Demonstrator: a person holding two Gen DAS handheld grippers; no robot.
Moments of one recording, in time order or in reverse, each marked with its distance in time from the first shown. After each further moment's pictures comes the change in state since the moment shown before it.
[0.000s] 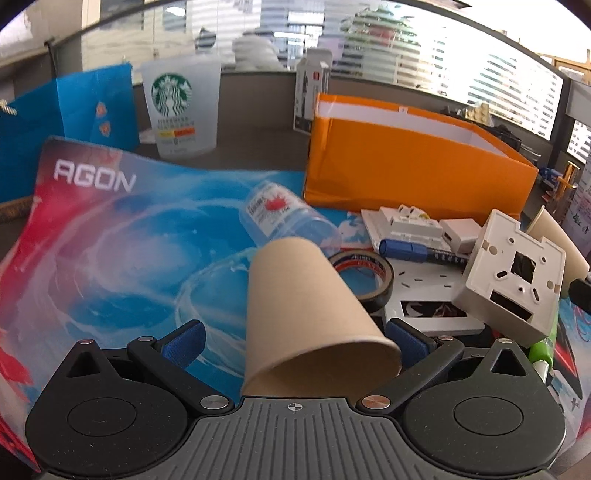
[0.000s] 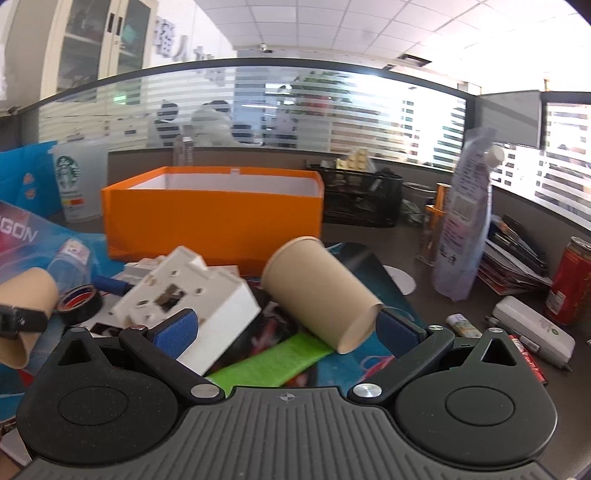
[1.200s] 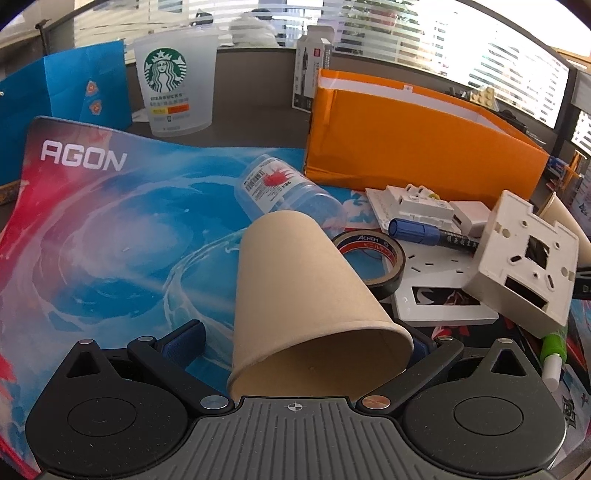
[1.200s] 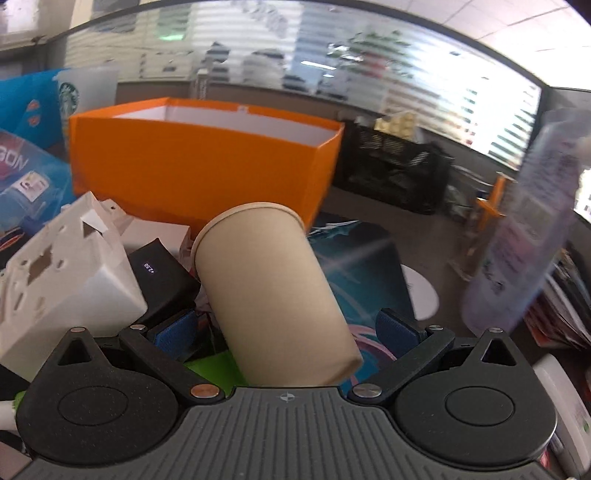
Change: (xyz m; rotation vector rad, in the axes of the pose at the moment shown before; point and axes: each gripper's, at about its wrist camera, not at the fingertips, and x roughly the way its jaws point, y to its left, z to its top) left arm 0.016 0.004 -0.006 0.001 0.045 -0.013; right arm 0.121 -0.051 0.014 -0.230 0.161 0.162
